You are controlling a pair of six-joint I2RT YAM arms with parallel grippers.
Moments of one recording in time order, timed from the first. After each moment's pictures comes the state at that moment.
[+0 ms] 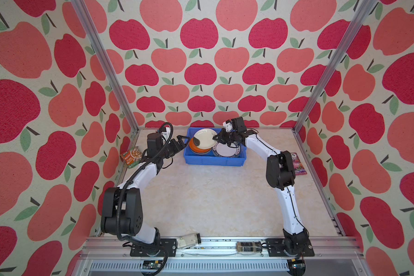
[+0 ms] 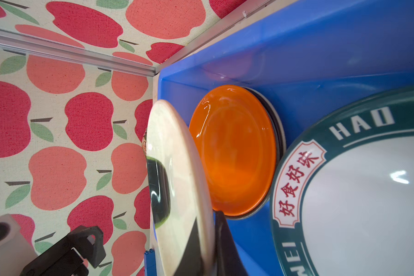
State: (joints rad) left arm -0.06 1.52 1.00 0.14 0.61 -0.69; right arm 0.50 2.41 2.11 -0.38 -0.60 0.80
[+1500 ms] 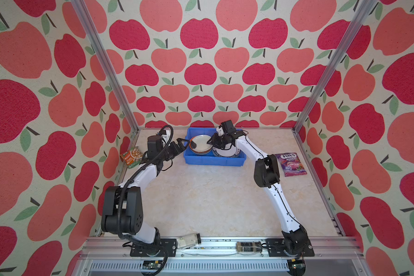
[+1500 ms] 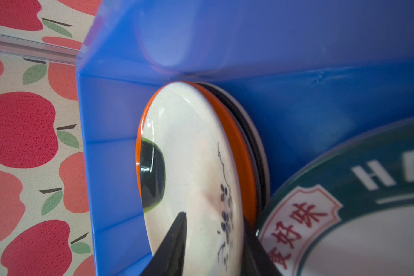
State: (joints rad) left arm -0.05 1.54 0.96 0.15 0.62 -0.68; right arm 0.55 2.68 2.50 -0.65 -0.49 0.73
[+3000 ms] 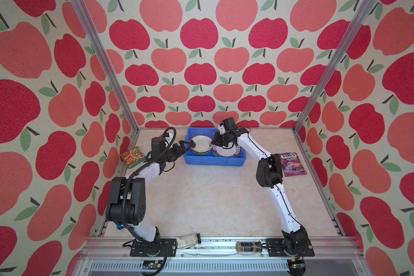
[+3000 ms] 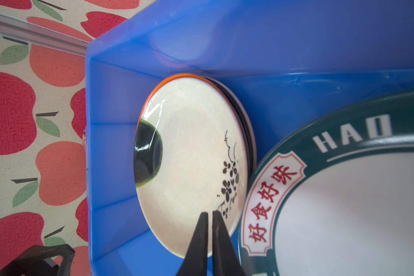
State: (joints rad) left arm -0.06 1.65 0.96 0.20 0.62 -0.69; right arm 0.54 2.61 2.48 -0.73 -0.44 0.64
